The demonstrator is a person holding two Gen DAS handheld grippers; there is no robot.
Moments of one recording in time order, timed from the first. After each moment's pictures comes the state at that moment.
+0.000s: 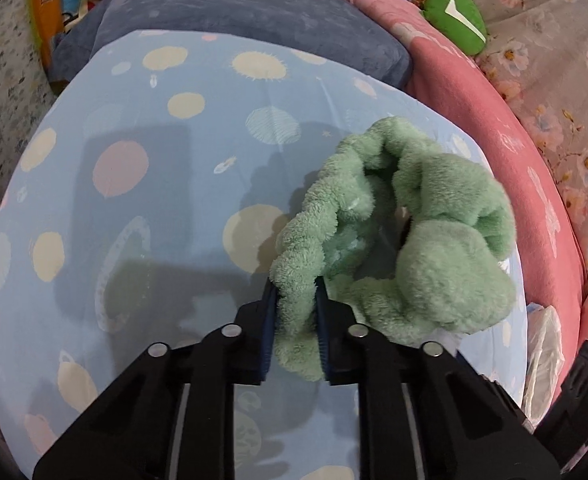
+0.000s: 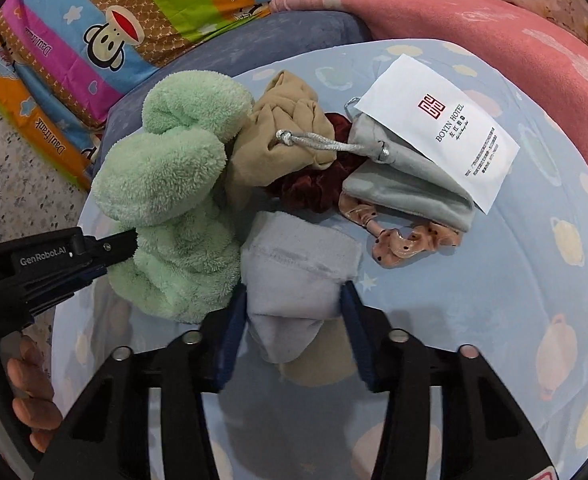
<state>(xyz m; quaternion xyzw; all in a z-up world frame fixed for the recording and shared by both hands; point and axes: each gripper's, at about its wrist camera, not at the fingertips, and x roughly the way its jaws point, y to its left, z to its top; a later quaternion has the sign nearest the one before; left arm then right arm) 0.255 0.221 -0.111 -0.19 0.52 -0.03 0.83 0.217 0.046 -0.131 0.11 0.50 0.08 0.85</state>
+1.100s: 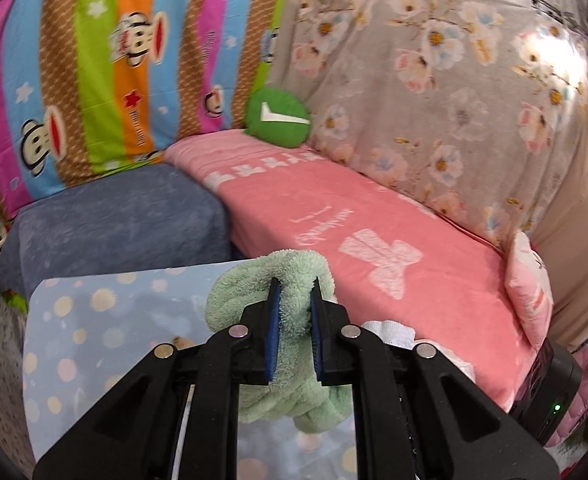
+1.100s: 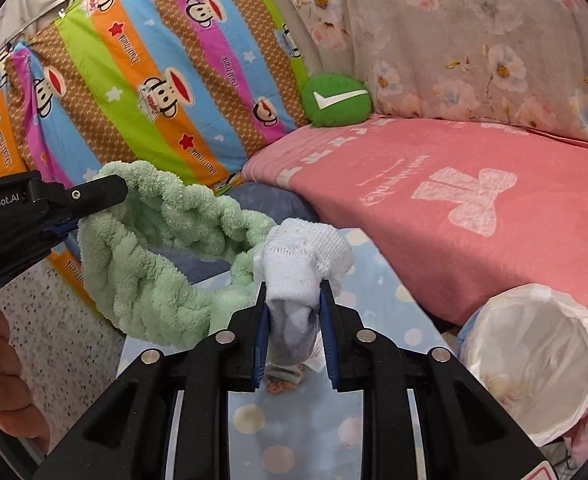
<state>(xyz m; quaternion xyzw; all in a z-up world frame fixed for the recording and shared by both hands) 0.191 0.030 0.173 -0.07 0.30 -0.21 0.93 0.138 -0.126 0.091 0.16 0.29 0.01 0.94</state>
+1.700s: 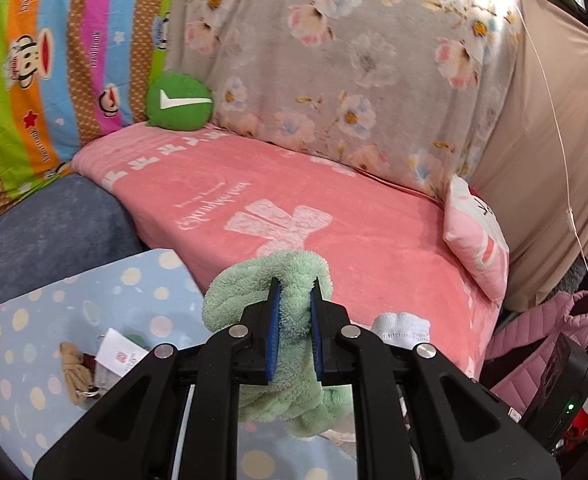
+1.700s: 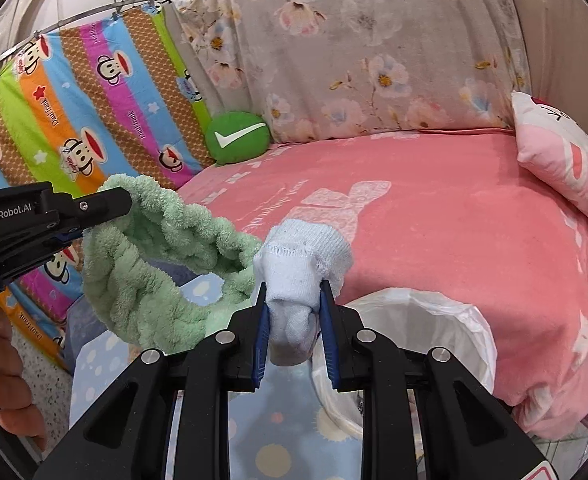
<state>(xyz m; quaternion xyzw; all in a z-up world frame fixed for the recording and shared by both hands) 0.154 -0.153 0.165 -0.01 0.32 -0.32 0.89 0.057 -0.282 0.084 0.20 0.26 -0.13 0.94</state>
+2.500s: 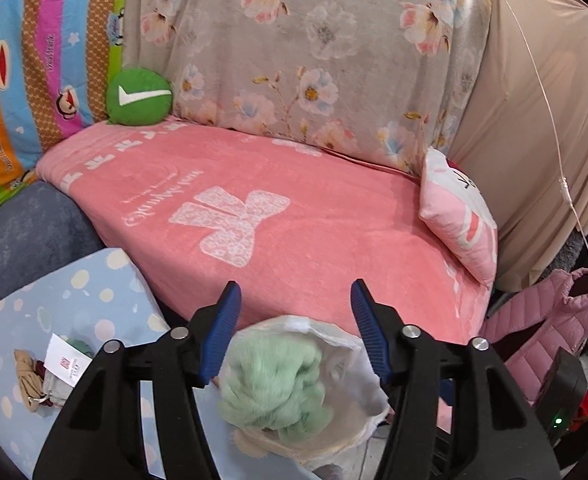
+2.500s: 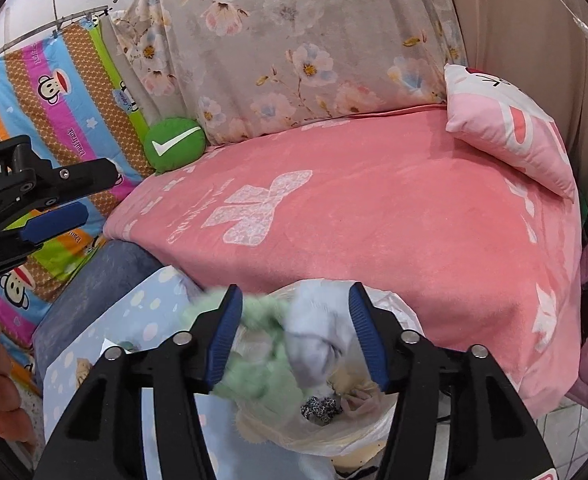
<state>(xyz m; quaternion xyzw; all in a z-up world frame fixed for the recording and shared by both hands) 0.143 -0.240 0.137 0.02 0.32 -0.34 0.88 0.033 -0.355 0.044 0.23 0.26 -0.21 0.91</state>
